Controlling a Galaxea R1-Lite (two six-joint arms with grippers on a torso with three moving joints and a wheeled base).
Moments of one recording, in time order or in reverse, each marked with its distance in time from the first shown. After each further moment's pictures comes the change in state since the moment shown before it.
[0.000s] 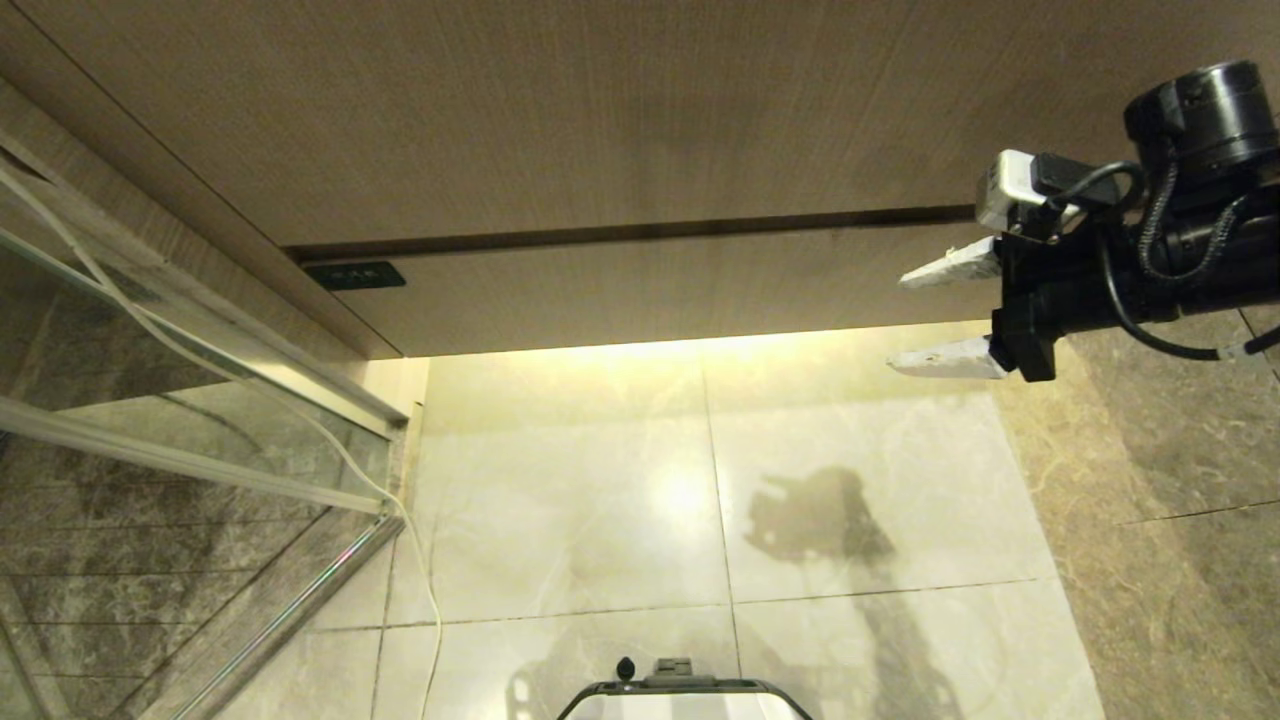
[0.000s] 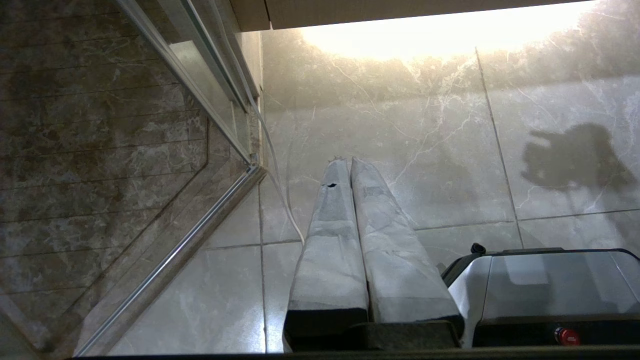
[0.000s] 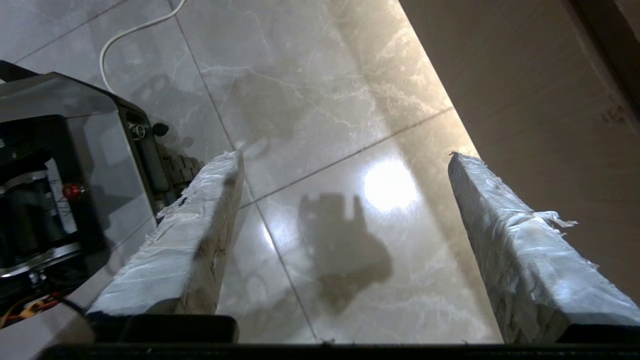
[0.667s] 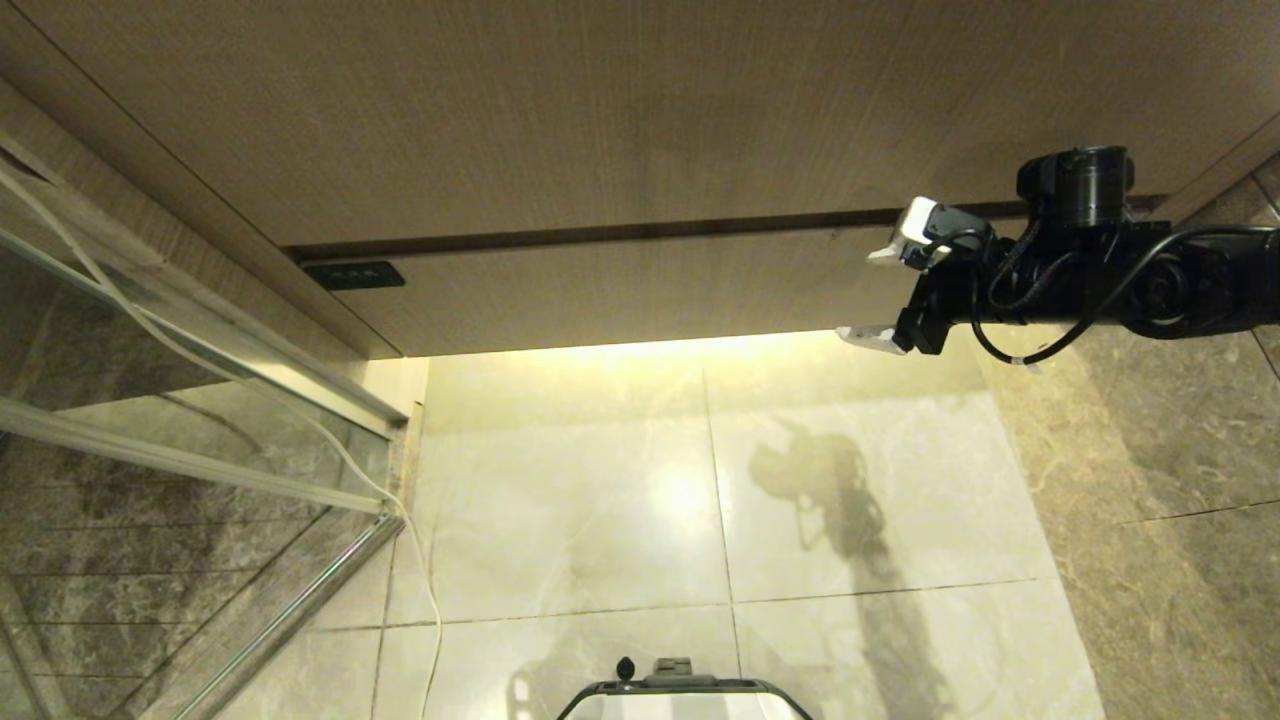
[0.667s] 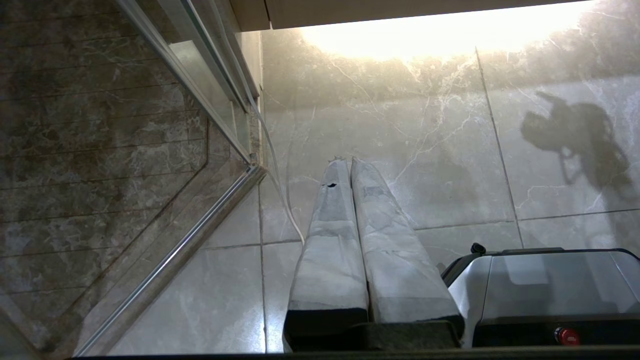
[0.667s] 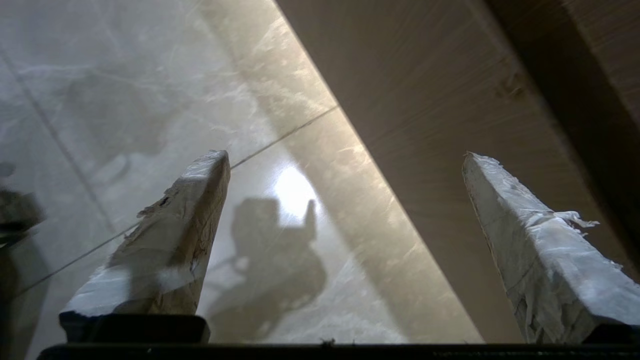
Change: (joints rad) left arm 0.000 0.000 0.000 0.000 0.000 -0.001; right arm -0.051 0.276 -0.012 -0.502 -0.111 0.017
